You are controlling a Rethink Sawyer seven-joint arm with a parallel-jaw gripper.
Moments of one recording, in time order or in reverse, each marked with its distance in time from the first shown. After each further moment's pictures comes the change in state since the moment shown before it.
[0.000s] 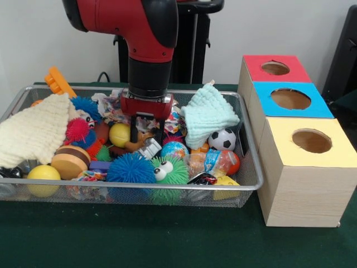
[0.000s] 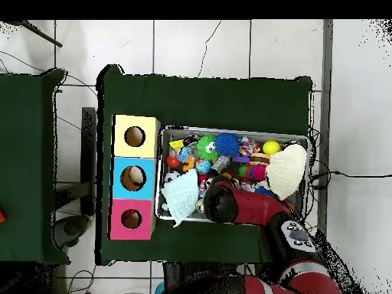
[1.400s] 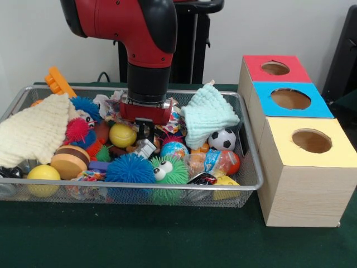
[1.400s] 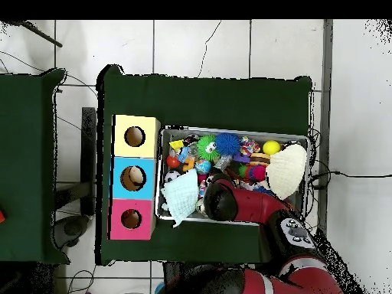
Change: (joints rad) arm 0.000 0.026 -0.001 -0.020 0.000 -0.038 0.000
